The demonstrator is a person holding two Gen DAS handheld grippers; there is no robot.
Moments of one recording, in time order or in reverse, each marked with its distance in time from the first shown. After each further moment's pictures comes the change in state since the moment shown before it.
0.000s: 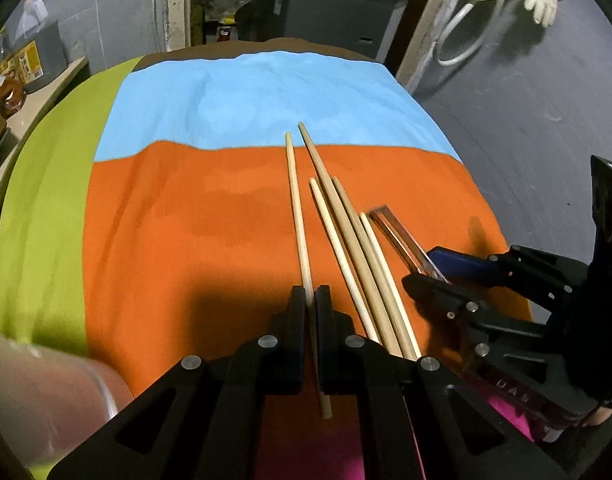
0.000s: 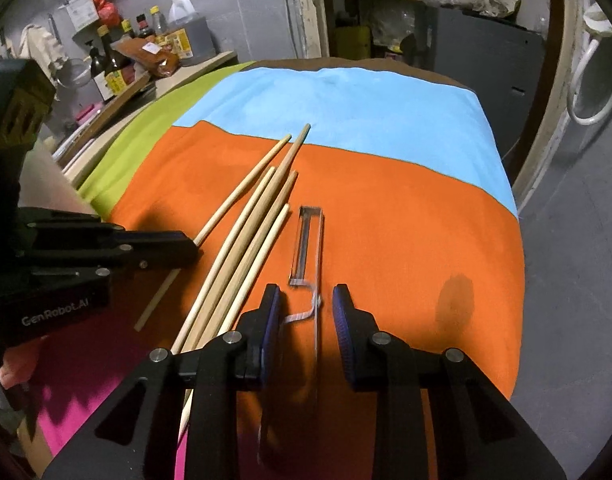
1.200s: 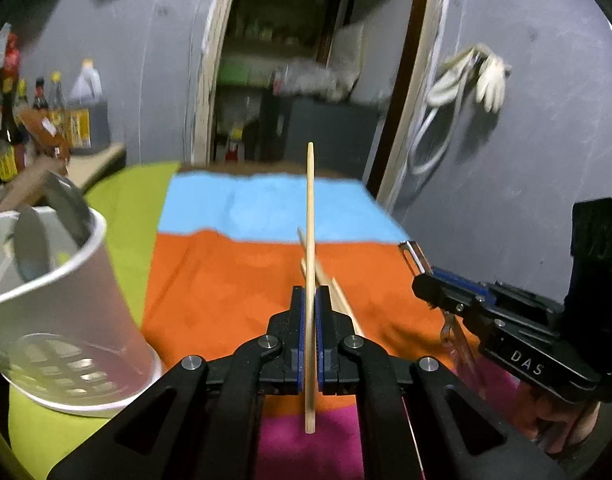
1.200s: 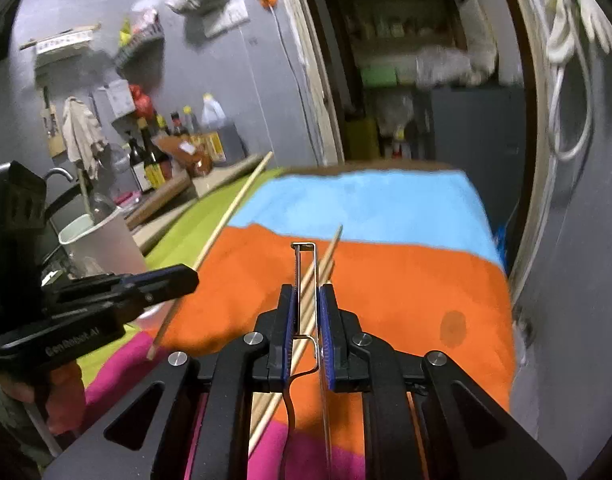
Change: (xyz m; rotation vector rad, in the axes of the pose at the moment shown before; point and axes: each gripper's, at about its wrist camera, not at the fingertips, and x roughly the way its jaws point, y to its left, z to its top) left arm -0.100 -0.015 -0.072 0.008 -0.517 -0.020; right arm -0.081 0.028 -0.036 0.048 -0.458 0.083
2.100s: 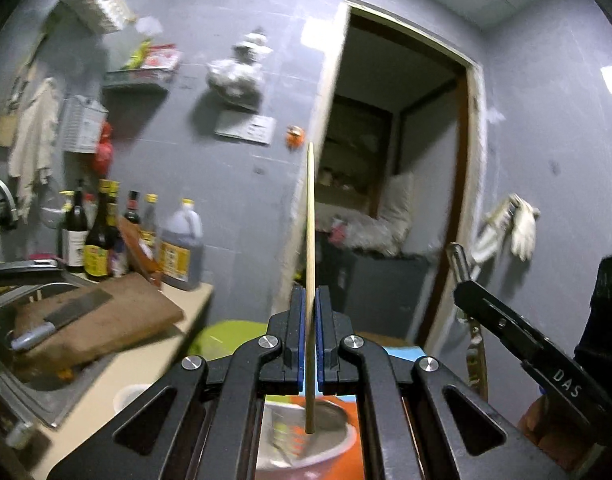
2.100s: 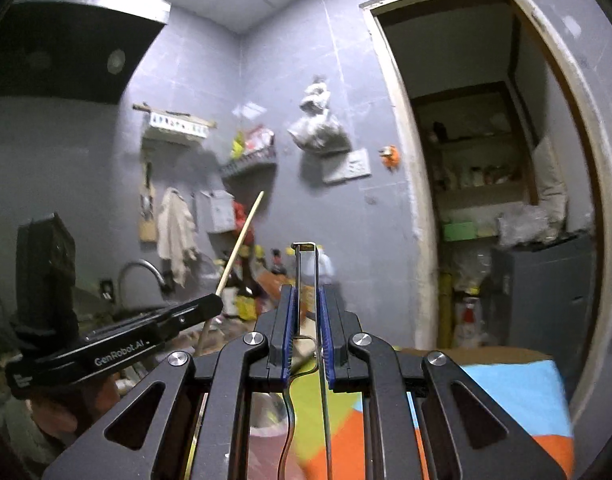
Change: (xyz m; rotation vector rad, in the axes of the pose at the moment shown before) left arm -0.147 0.107 0.069 -0.096 -0.509 0.182; right arm -0.018 0.136 0.090 -0.139 -0.493 0.295
